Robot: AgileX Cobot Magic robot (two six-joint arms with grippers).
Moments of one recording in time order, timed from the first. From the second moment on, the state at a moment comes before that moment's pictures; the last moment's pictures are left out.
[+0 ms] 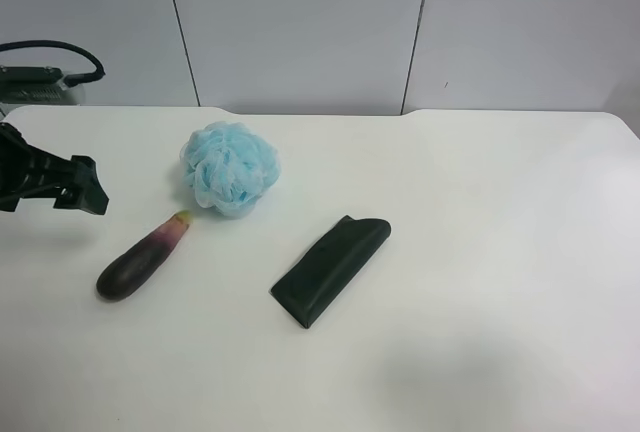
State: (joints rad) left arm -0.07 1.35 -0.73 -0.08 0.52 0.07; right arm 0.14 0.00 -0.51 0.06 1.07 -0.08
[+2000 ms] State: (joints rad) left arm -0.07 -0.01 -0.51 -0.08 1.06 0.06; right arm 0.14 0.00 -0.51 0.06 1.07 -0.08
